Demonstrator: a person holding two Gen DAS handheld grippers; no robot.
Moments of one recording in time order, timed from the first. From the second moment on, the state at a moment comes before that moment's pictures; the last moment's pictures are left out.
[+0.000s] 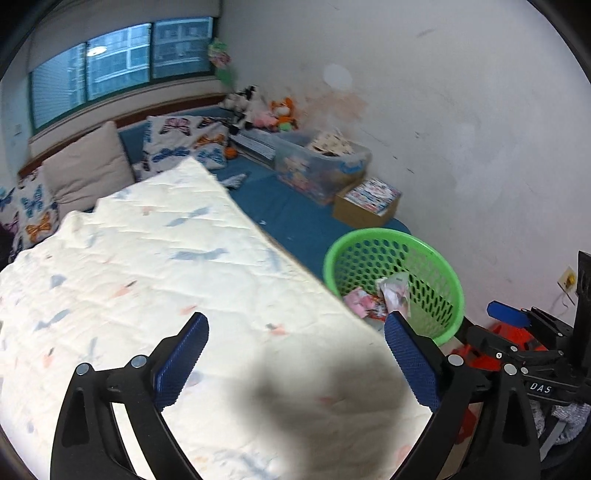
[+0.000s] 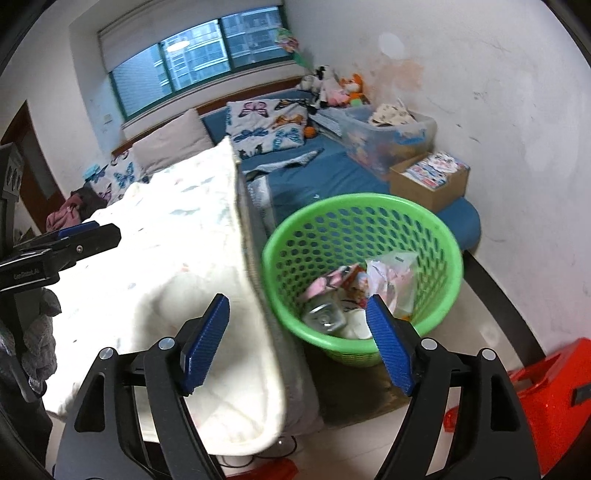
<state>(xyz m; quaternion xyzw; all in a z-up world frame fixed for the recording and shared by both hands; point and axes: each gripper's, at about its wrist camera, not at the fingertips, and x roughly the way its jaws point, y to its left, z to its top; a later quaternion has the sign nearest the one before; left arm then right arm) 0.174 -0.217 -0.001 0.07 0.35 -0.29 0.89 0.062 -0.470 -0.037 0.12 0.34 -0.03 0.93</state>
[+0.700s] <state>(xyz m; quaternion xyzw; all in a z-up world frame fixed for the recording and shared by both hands) 0.125 -0.078 0.006 0.01 0.32 -0.16 0.93 0.068 -0.381 -0.016 0.07 0.34 0.02 0.94</state>
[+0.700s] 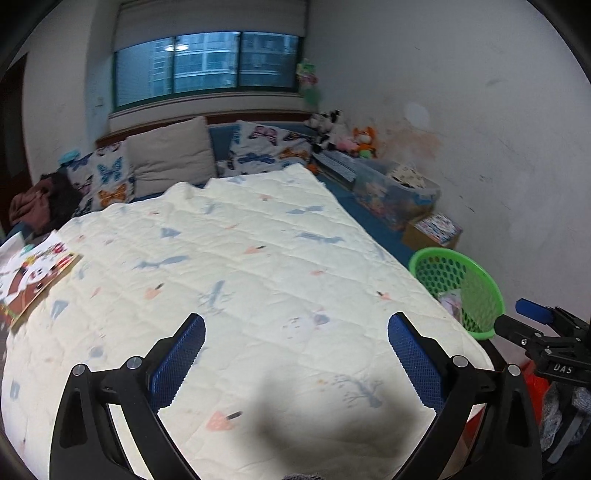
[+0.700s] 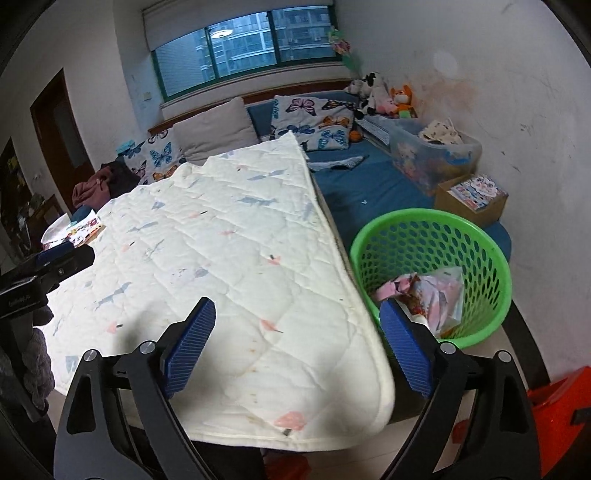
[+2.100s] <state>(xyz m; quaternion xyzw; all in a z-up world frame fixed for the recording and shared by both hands) 0.076 -0.022 0.021 0.00 0.27 -0.05 0.96 0.057 -0.312 -0.001 0.04 0.30 0.04 0.95</state>
